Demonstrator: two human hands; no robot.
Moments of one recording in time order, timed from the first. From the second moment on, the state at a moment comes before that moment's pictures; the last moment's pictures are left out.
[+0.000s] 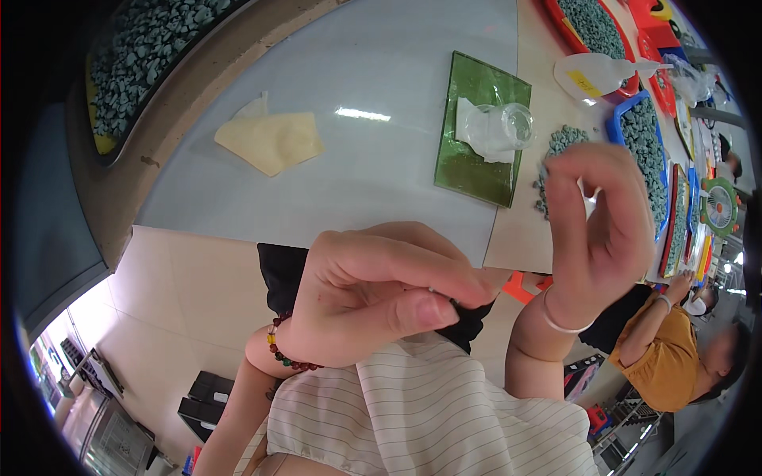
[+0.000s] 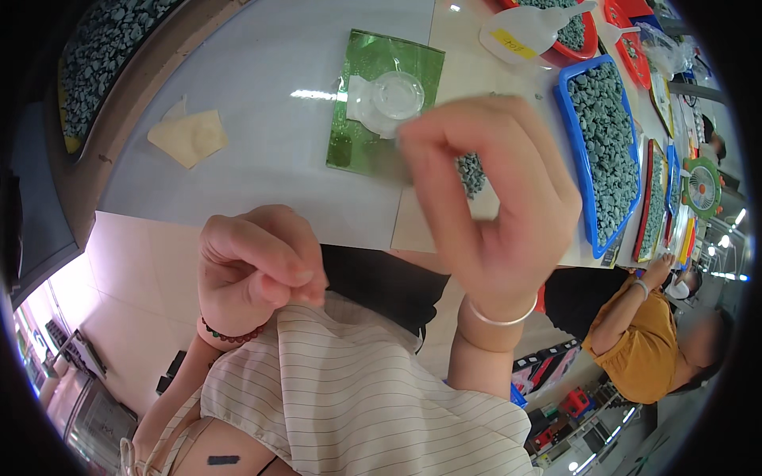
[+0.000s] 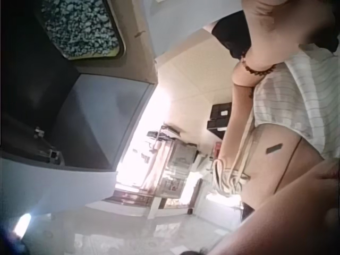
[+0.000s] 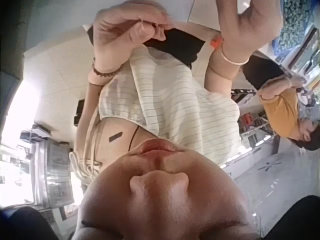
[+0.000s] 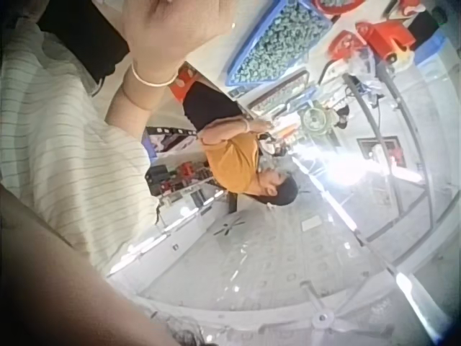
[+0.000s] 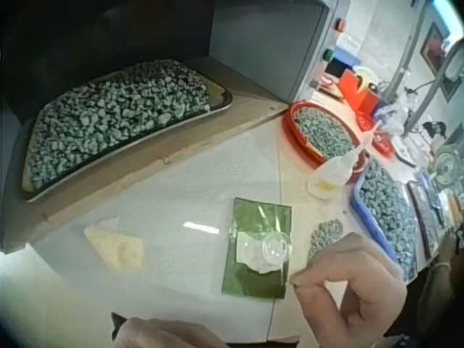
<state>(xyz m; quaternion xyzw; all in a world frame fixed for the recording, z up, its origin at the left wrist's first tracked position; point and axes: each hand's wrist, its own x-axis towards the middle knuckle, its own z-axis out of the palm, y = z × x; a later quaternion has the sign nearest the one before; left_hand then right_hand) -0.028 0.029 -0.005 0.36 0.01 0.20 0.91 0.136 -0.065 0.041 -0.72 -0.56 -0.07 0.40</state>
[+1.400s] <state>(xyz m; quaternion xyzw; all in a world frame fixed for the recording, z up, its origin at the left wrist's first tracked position) -0.024 0.010 -0.005 0.56 0.07 0.34 0.75 0.095 -0.092 0.027 -0.62 -0.60 -0.02 0.50</state>
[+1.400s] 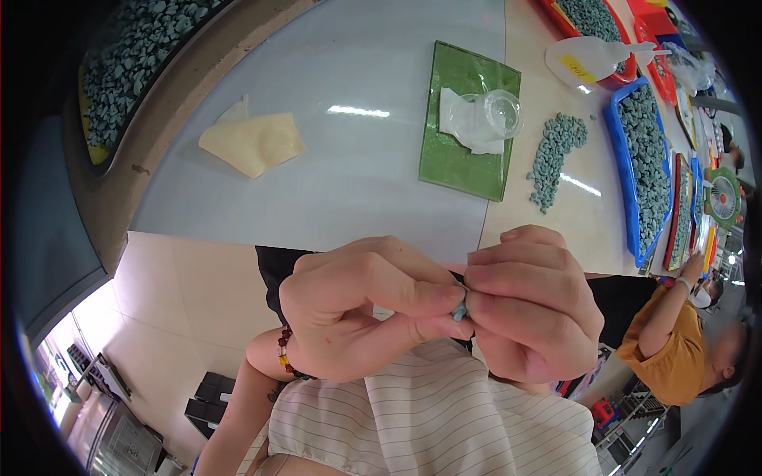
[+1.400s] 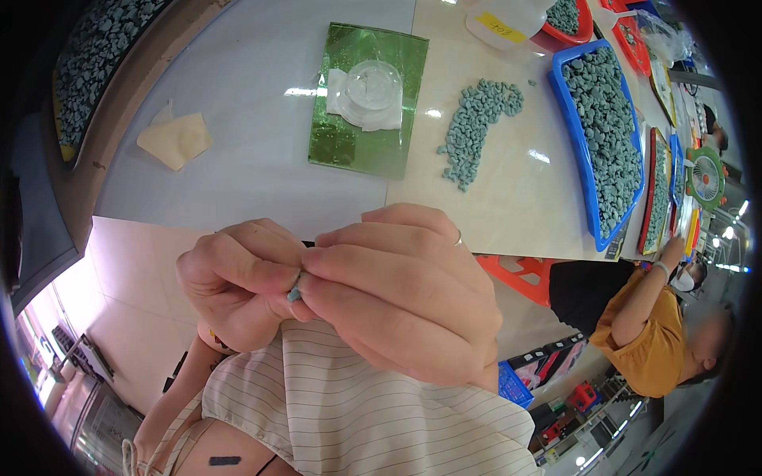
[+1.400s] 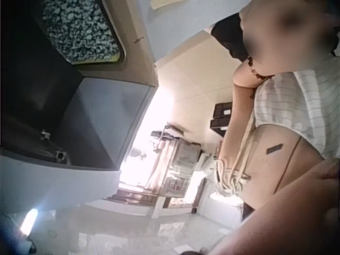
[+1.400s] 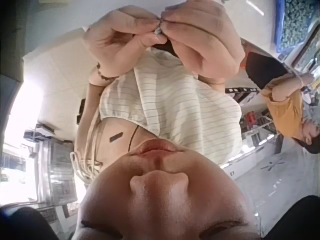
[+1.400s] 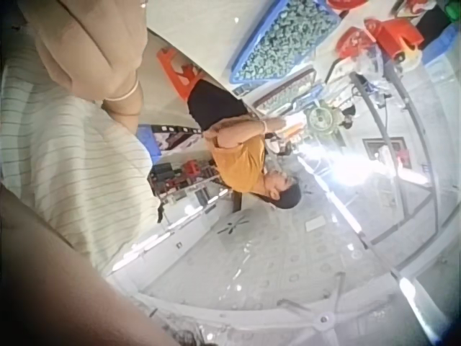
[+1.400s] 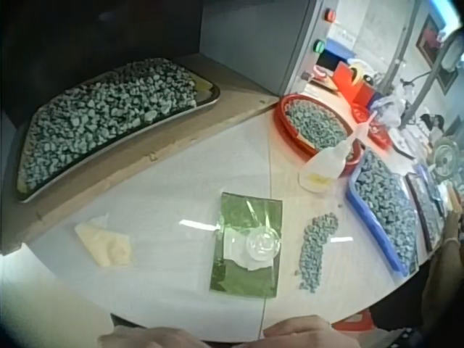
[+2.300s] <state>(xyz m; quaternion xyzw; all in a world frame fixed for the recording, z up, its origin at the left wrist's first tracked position) -0.040 0.040 0.010 0.57 0.09 0.21 0.79 0.222 -0.168 0.039 -0.87 -0.24 -0.28 0.32</state>
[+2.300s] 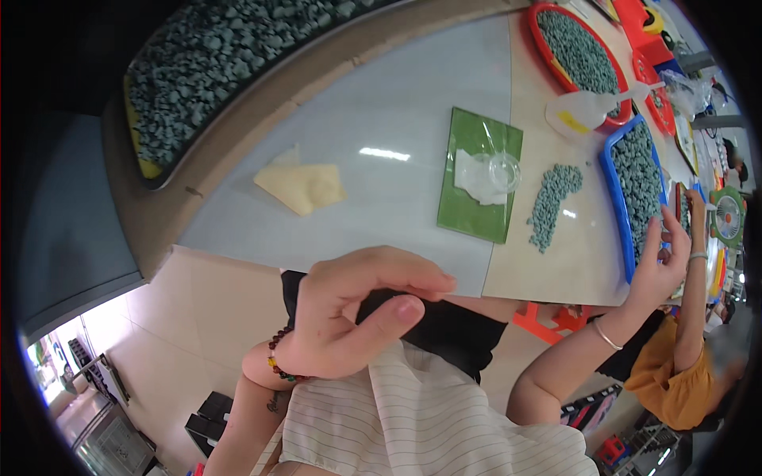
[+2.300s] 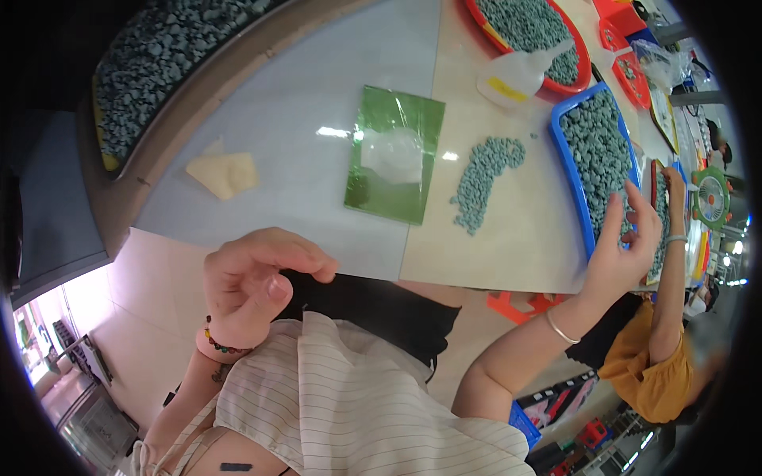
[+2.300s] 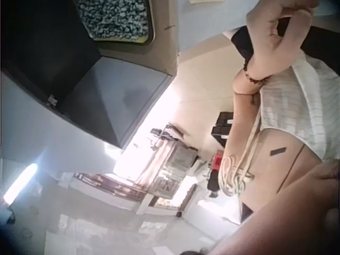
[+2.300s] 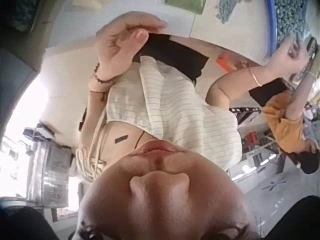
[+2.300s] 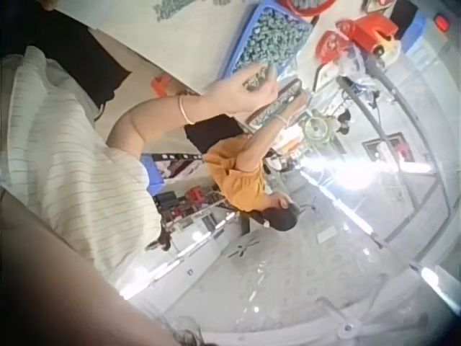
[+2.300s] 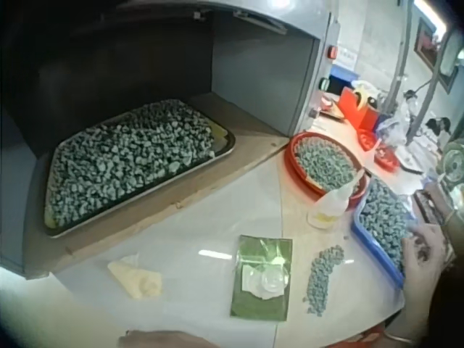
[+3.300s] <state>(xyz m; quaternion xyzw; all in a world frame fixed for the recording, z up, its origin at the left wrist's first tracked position) 0.121 0.238 0.029 0.96 -0.02 0.23 0.13 0.164 -0.136 0.009 -0.74 -0.39 0.02 0.55</state>
